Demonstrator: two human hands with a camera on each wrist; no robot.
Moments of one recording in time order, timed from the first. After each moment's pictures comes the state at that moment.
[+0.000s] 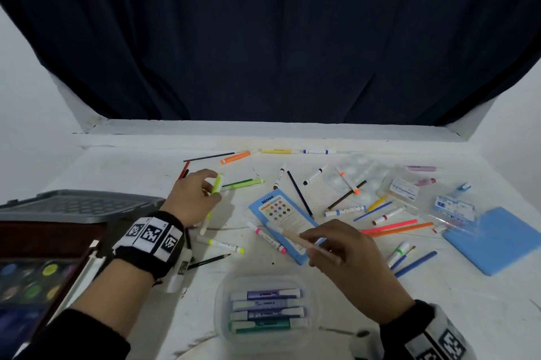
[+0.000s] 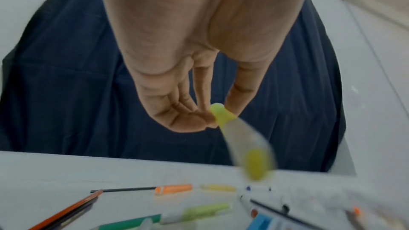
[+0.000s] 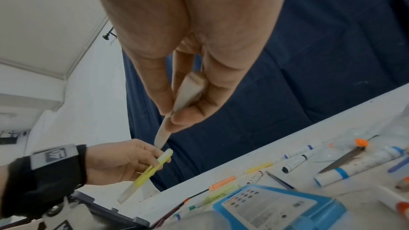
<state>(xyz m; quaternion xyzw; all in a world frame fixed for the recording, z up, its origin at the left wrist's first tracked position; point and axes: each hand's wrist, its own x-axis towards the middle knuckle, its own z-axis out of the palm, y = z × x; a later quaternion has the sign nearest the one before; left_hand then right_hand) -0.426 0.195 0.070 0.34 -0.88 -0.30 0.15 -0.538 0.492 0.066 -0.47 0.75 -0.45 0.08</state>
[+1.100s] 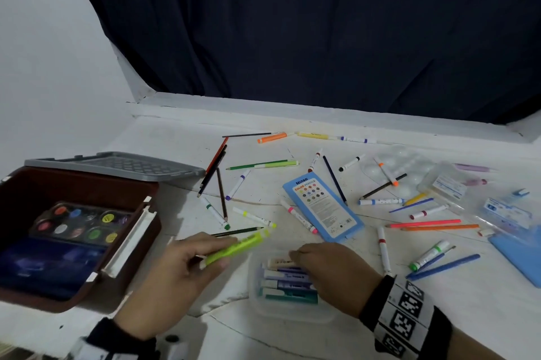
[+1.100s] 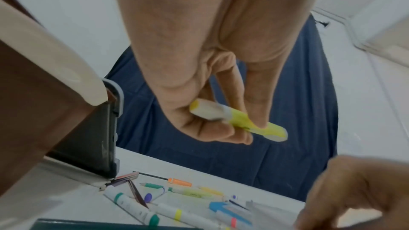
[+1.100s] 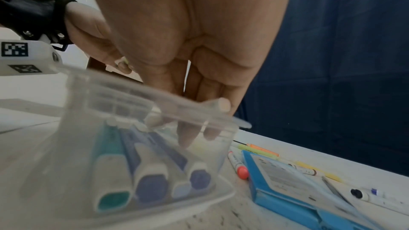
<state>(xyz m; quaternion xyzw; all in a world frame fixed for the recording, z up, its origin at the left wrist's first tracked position) -0.270 0.308 0.063 0.25 -0.80 -0.50 0.21 -0.504 0.447 0.031 -0.69 0.71 0.01 0.13</state>
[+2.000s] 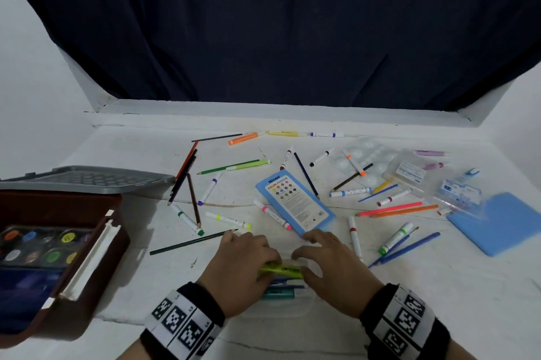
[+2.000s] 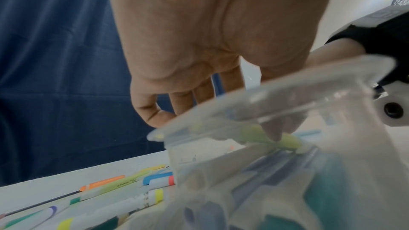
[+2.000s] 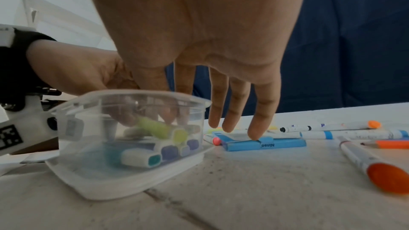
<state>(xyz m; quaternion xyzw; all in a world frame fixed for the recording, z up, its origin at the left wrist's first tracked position) -0.371 0.336 0.026 0.12 -0.99 -0.10 0.01 -0.520 0.489 0.014 -0.56 0.80 -0.15 0.15</state>
